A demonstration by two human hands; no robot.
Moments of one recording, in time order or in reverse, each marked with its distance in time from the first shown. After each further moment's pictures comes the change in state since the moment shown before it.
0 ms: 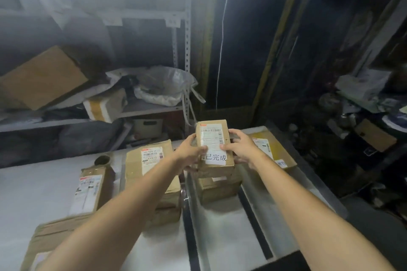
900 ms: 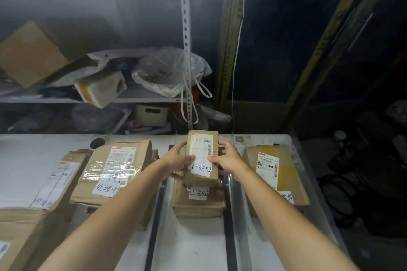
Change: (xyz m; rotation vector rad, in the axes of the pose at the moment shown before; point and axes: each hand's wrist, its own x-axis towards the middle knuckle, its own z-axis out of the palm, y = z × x) left_hand 0.137 -0.007 0.053 0.045 0.243 -0.270; right_hand 0.166 0.053 -0.037 -0.117 -0.322 0.099
